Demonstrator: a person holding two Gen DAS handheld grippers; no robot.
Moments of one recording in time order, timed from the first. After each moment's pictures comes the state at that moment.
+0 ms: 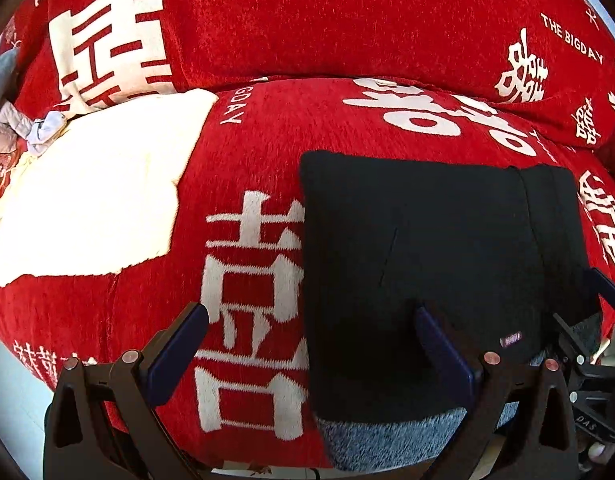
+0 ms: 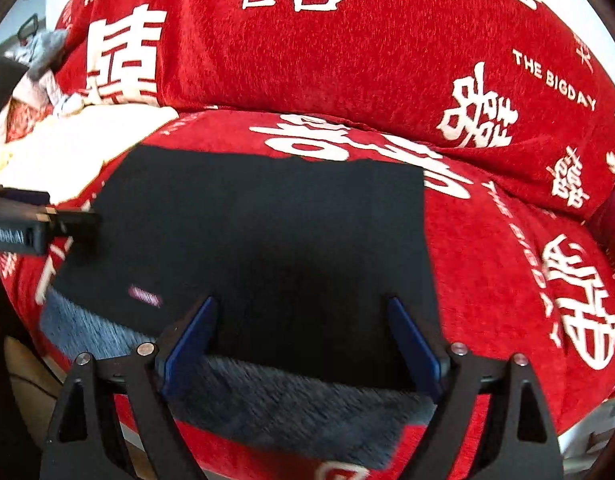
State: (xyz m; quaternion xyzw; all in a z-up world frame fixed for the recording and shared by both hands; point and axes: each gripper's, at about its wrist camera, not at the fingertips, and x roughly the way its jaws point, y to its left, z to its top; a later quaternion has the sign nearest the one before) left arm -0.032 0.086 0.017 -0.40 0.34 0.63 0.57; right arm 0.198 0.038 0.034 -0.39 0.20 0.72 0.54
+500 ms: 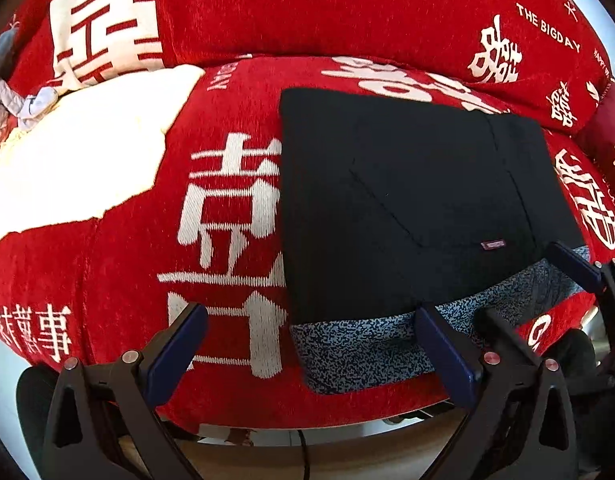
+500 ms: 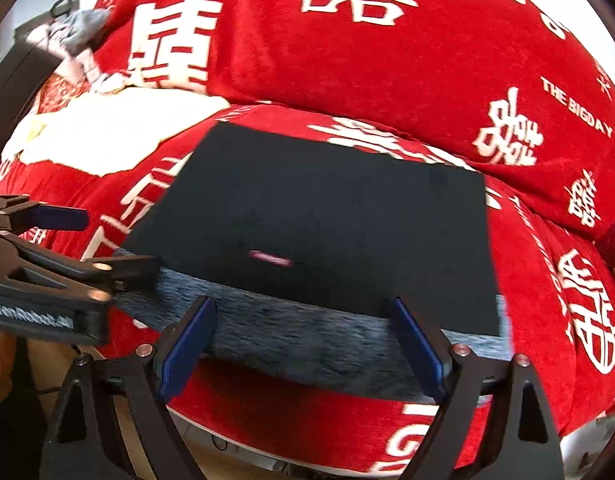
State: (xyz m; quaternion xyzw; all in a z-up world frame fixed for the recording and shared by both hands) left arm -0.020 0.036 -0.005 -0.42 0.33 0.61 0.59; right arm 0.130 -0.010 0.026 -0.40 0.18 0.75 0.50
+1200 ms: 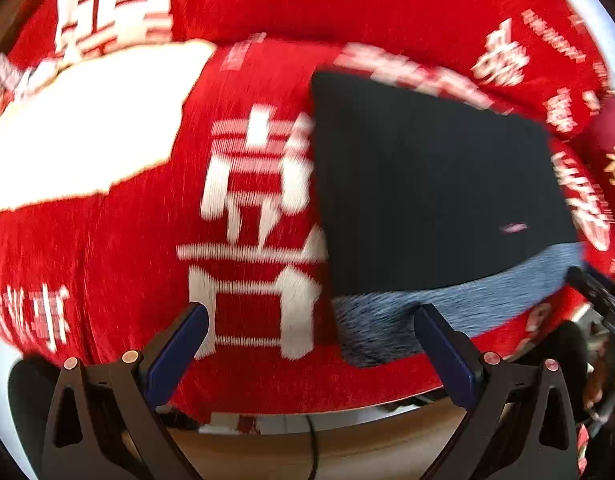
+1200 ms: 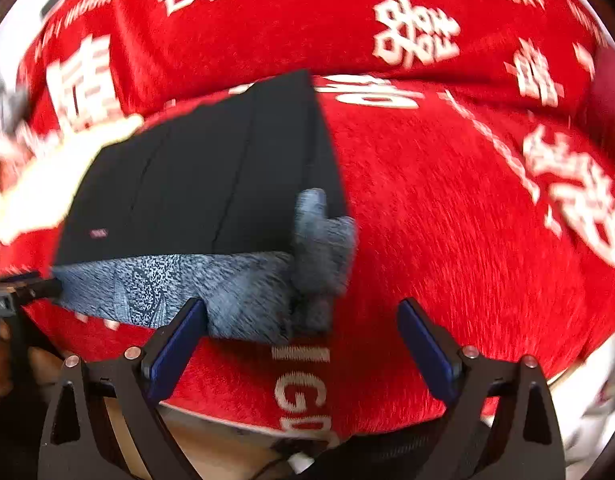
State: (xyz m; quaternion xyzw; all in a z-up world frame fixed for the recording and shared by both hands) left arm -0.050 0.020 0.001 -0.44 0.30 0.58 0.61; right arm 0.293 0.003 0.029 -0.32 0.36 0.68 0.55
